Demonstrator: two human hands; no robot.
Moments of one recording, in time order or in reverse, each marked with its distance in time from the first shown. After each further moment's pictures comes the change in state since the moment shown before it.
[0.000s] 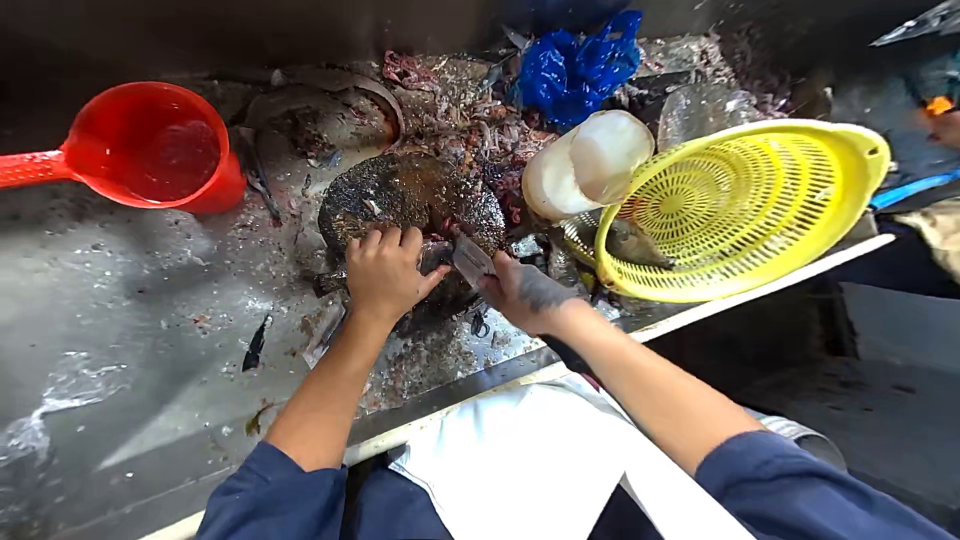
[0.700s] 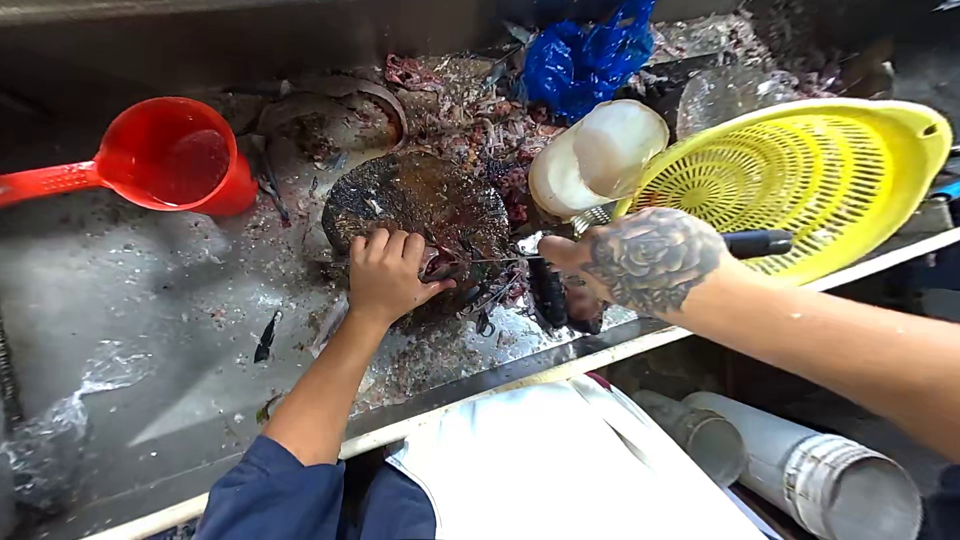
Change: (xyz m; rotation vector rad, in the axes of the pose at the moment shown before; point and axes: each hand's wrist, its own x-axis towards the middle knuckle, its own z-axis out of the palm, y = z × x) left_hand -0.009 -0.003 0.006 0.040 0.156 0.141; right_hand -0.060 0.041 -0.079 -0.904 0.361 -0.296
